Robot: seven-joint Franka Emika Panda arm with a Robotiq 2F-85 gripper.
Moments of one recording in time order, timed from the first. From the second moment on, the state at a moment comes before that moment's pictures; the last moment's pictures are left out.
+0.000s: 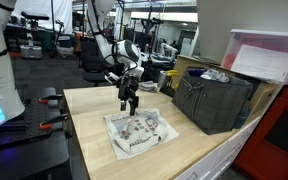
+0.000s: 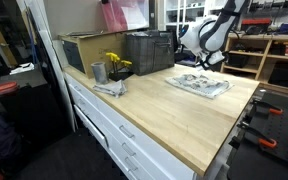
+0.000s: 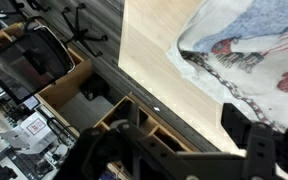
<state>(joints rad) 0.01 0.43 -0.26 -2.20 -0.85 2.12 1.53</state>
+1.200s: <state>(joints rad) -0.08 0.36 -0.18 -2.22 -0.44 2.53 1.21</state>
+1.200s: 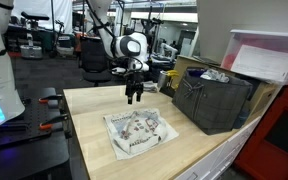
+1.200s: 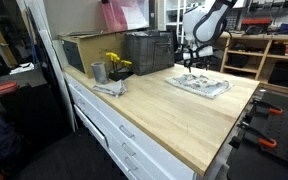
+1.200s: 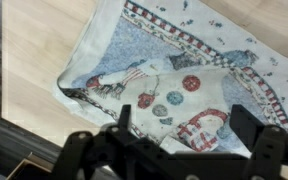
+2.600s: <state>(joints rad) -0.06 0.86 -0.40 -1.72 -0.11 2.45 1.36</state>
